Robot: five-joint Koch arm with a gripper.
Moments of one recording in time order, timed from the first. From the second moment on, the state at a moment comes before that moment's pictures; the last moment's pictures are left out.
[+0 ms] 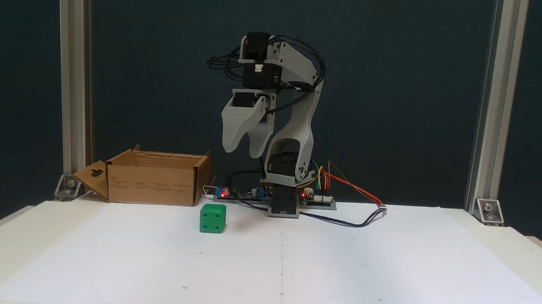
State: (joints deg) arm 31.7 111.8 95.1 73.8 -5.3
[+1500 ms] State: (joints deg) arm 56.6 97.8 89.9 75.7 -48.3
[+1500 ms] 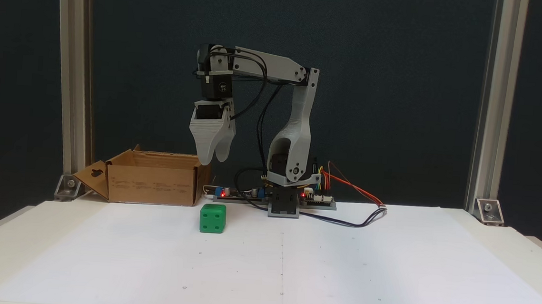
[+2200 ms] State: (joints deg) arm 54.8 99.6 111.4 52.9 -48.3
